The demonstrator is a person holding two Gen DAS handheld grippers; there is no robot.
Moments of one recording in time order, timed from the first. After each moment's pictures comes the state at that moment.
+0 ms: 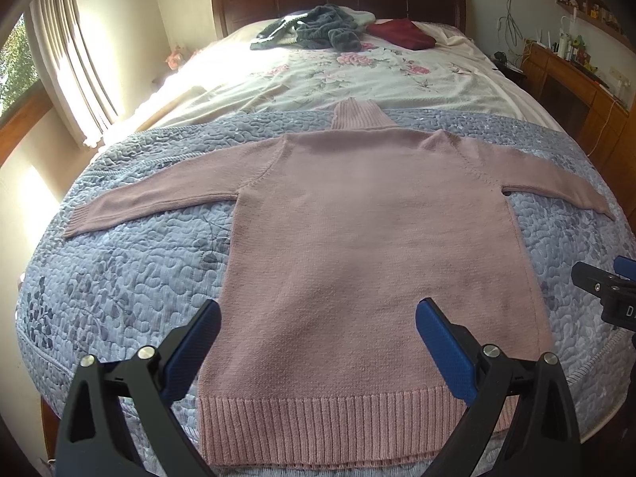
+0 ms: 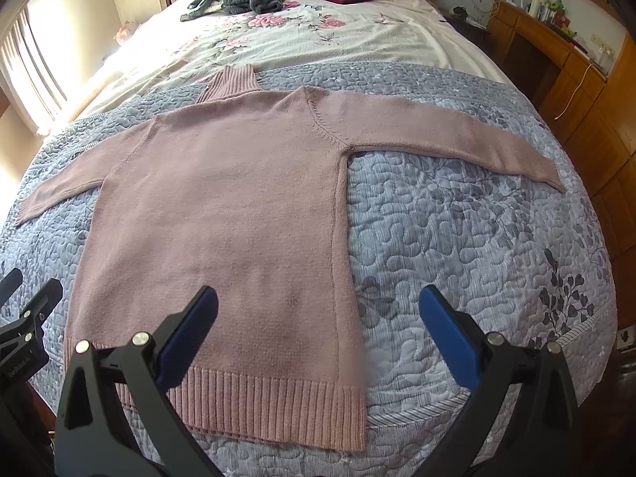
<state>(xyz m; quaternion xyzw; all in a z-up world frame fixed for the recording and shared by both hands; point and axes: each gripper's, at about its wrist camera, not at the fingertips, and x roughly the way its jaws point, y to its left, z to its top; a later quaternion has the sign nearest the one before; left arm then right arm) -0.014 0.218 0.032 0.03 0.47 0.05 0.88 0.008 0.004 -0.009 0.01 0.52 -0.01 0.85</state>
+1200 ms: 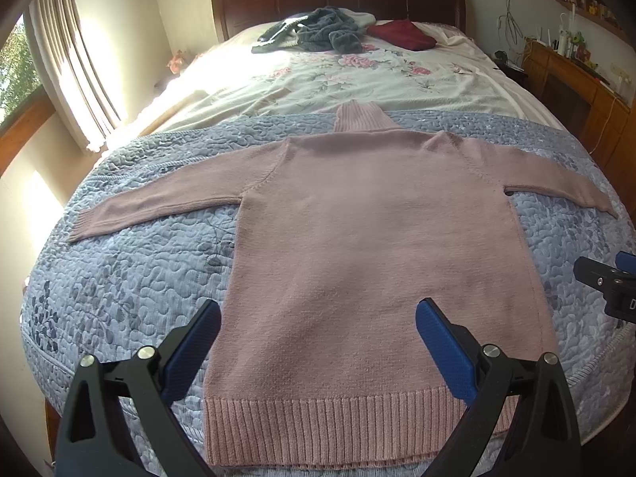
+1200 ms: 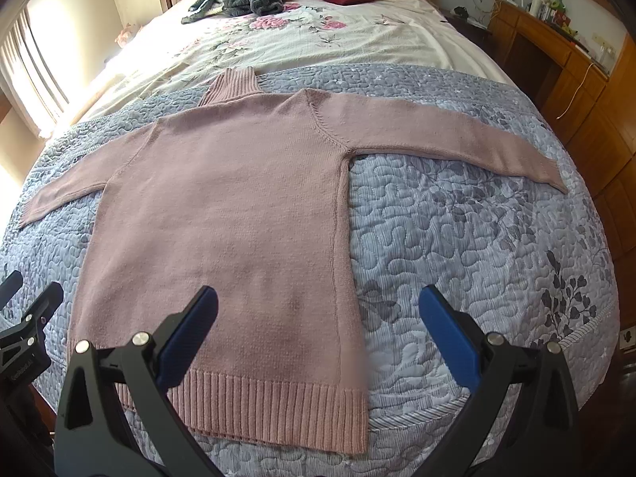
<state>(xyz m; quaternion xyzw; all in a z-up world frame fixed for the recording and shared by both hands) -0.015 0.216 0.036 0.04 0.47 0.06 0.88 0.010 0.003 -0.006 0.01 0.52 0.00 0.86</state>
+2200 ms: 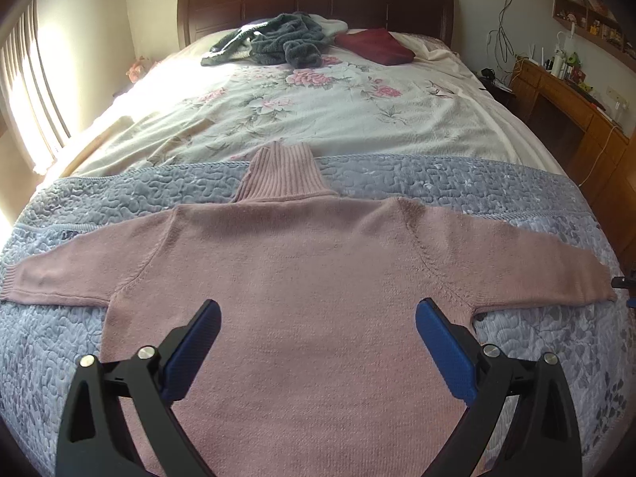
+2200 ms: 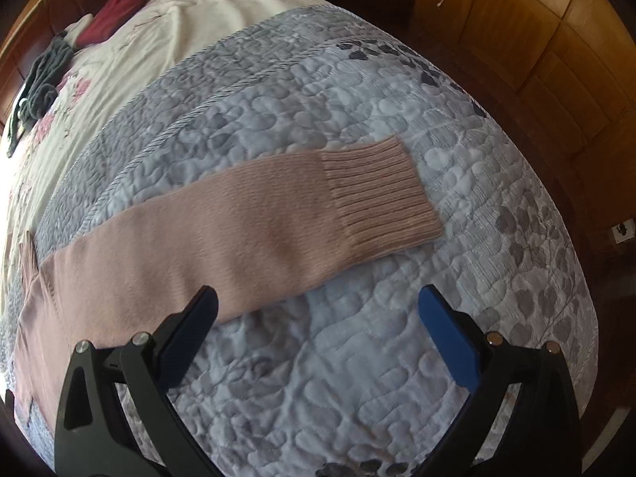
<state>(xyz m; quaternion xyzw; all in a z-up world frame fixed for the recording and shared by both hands) 0.197 0.101 0.004 0.00 0.45 0.02 0.89 0.185 -0.415 -0.085 0.19 0.57 -0.20 0.78</state>
